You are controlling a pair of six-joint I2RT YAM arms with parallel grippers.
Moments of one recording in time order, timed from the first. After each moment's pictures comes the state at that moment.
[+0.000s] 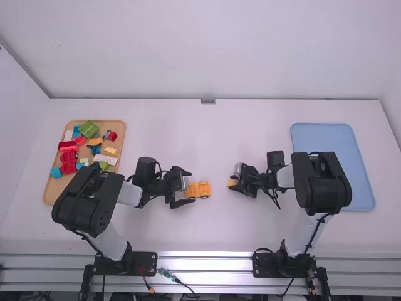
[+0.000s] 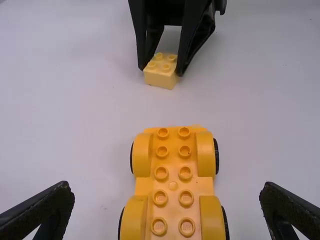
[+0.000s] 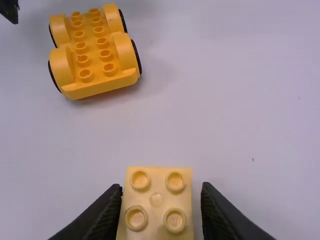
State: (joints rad) left arm -0.18 1.74 0.40 0.52 0.94 0.88; right arm 0.06 1.97 0.63 0.10 -1.00 -1.15
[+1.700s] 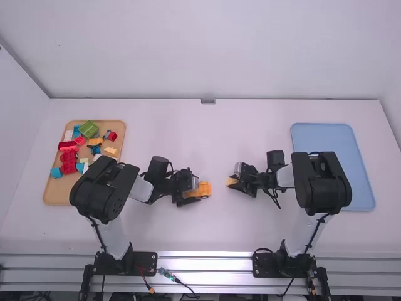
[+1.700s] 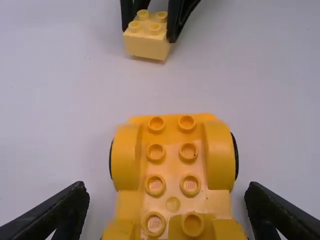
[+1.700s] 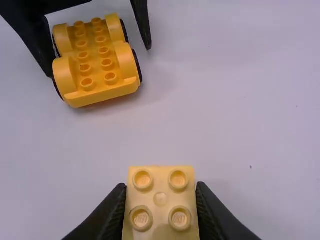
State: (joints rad) left arm -0.28 1.88 0.49 0.51 0.82 0.86; right arm 0.06 1.97 0.64 0.10 -1.03 -1.15
